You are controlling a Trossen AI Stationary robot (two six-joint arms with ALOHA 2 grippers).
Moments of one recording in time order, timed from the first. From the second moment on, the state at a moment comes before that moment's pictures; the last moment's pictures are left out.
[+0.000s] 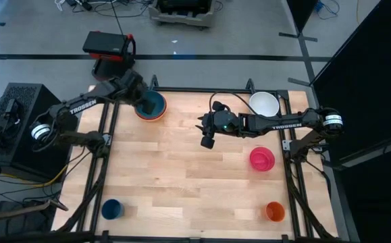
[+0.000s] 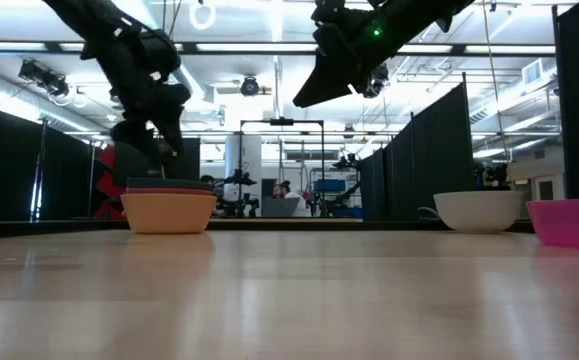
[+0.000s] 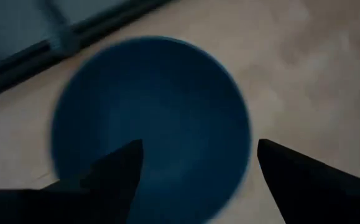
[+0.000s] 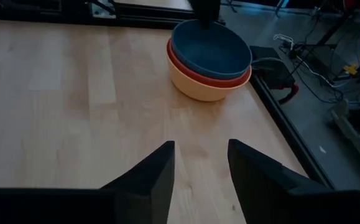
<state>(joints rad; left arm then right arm) 0.74 1.19 0.87 -0.74 -0.09 -0.13 -0.05 1.55 1.09 -0.06 0.34 -0.08</state>
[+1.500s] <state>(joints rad) 0.52 1.51 0.90 -0.68 -0.18 0.16 -0.04 1.55 1.09 -0.07 0.34 -0.06</state>
